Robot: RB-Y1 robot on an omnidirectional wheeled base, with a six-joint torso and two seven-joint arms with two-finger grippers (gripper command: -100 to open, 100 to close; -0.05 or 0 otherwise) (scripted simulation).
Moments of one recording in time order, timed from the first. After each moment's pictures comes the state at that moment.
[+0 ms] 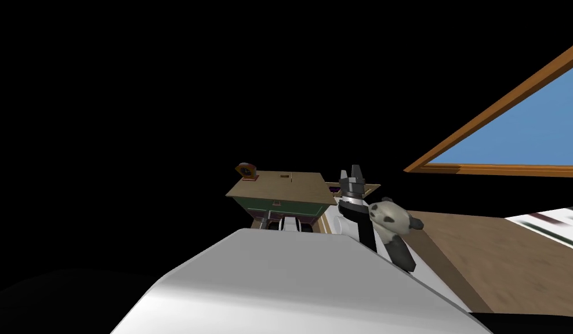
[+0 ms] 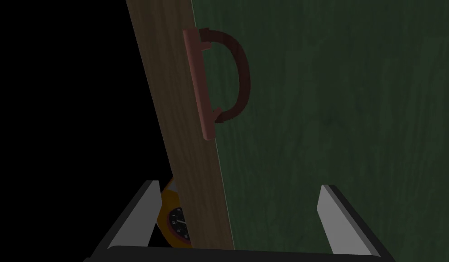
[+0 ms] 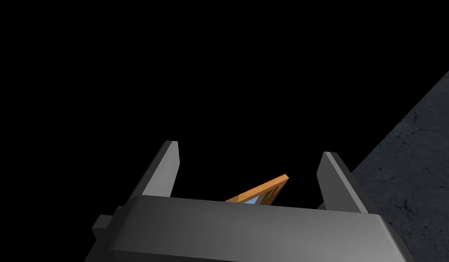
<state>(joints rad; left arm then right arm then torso) 0.31 0.04 -0.26 -0.76 0.08 -1.29 -0.20 0.47 0.04 -0.07 -2.26 0.04 -0.44 0.05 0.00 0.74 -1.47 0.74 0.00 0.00</state>
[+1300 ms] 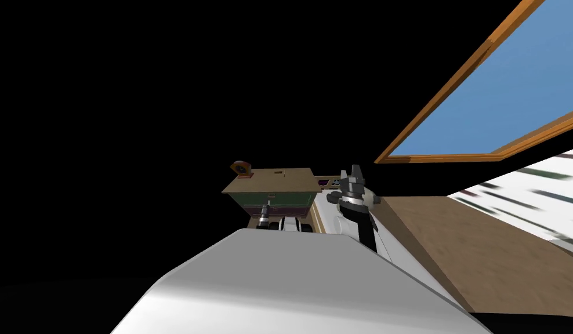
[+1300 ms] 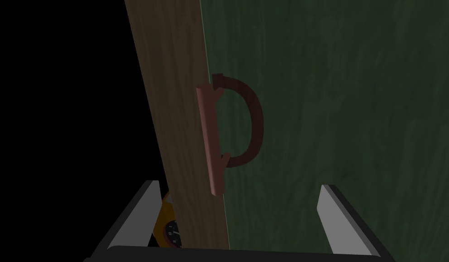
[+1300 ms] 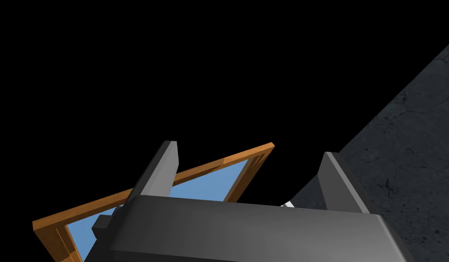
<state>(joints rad) 0.06 0.02 -0.14 -0.61 0.16 -1.21 -0.17 0.47 0.04 -0.07 -2.26 0.04 -0.44 0.05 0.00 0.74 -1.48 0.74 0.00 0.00</state>
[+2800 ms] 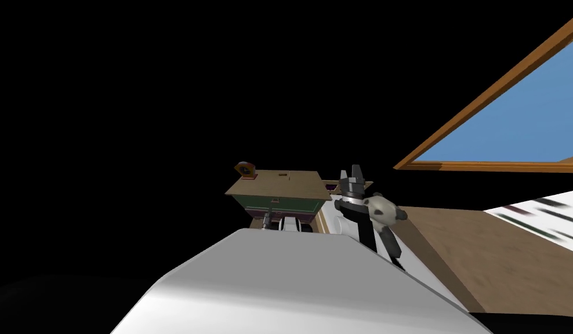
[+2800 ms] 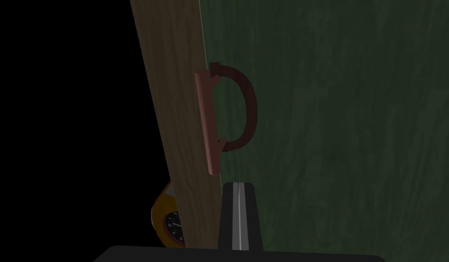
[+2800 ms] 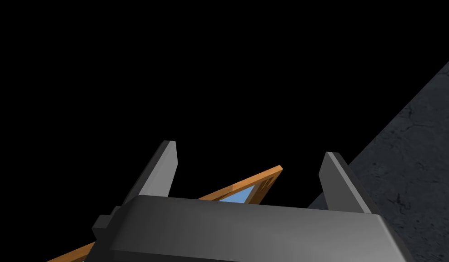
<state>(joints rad) 0.22 -0.01 -0.23 -0.70 0.11 -1.27 -0.20 0.47 0.04 -0.07 -2.26 0.04 -0.44 0.05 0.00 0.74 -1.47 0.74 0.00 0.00</state>
